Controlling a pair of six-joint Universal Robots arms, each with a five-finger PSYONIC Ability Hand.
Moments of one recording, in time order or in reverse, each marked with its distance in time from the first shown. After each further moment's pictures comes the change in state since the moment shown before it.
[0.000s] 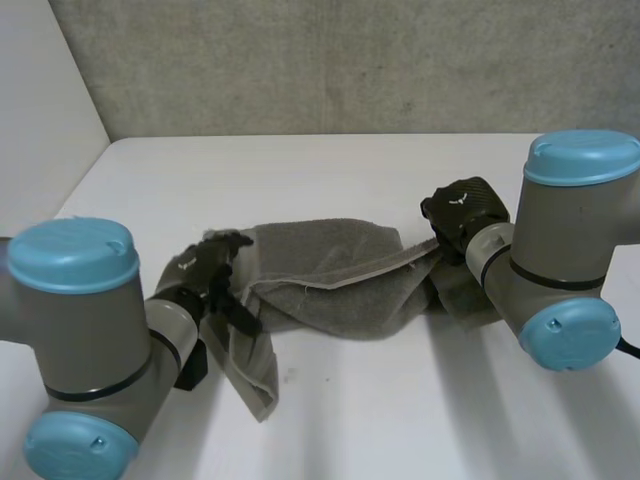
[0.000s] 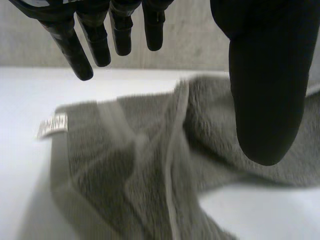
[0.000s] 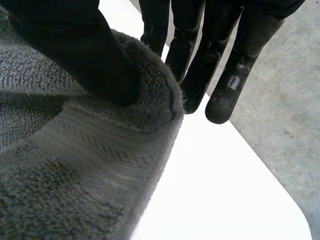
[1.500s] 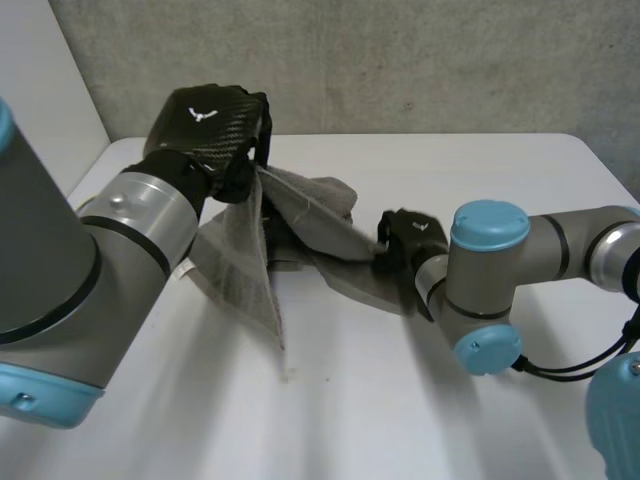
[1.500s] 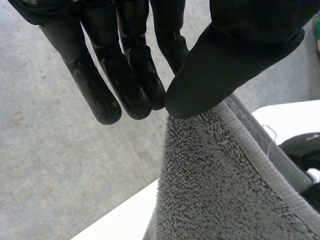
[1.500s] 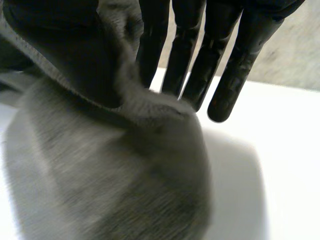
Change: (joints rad) left arm -0.067 0.186 0.274 -0.030 0.085 0.515; right arm 0.049 0.343 -0.157 -0.254 -0.042 0.686; left_hand 0.944 0.990 0.992 0.992 0.982; right_hand -0.031 -0.130 -0.174 -0.173 -0.170
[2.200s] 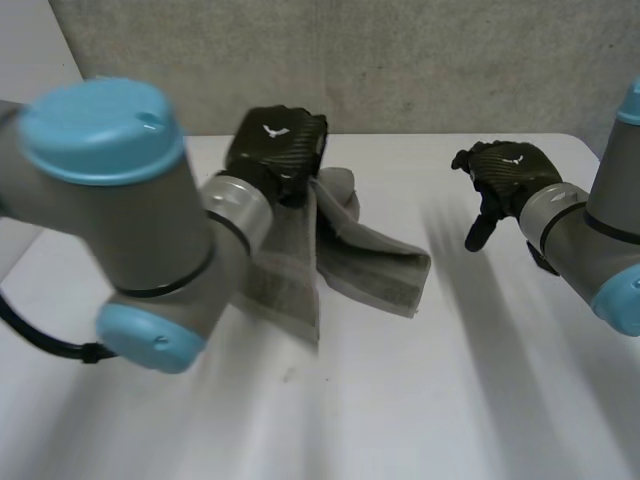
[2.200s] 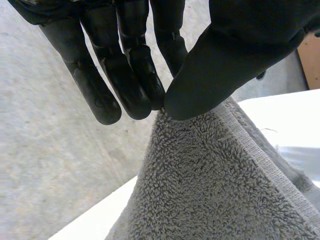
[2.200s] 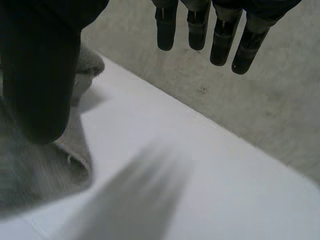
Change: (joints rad) left arm -0.069 -0.266 0.230 -0.006 -0.001 0.007; right arm -0.189 -0.436 0.136 0.325 -0.077 -0.330; left_hand -0.004 -0.001 -0.001 -0.002 -0.002; right_hand -0.720 -0.822 -0.802 -0.790 -0.757
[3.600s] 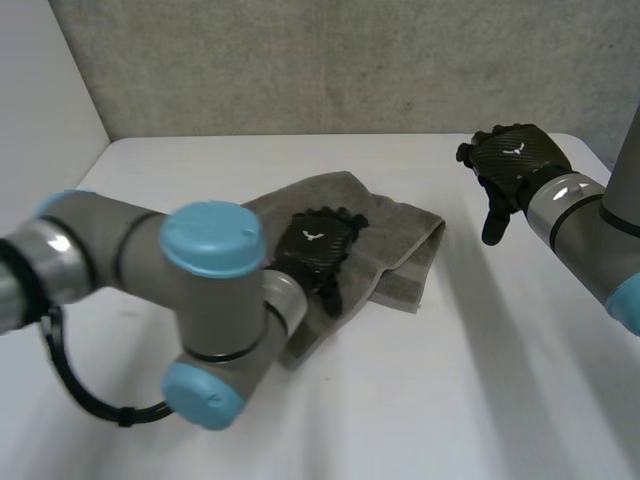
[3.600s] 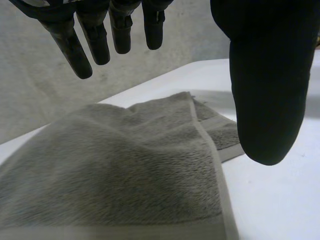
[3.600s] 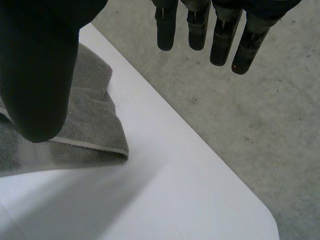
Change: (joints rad) left arm -0.063 -0.262 -0.044 0.070 0.054 -0.136; right arm -0.003 -0.064 0.021 -0.001 -0.008 -0.298; left_hand -0.948 -1.002 -1.002 -1.003 -1.000; right_hand 0.000 0.000 0.000 0.000 0.000
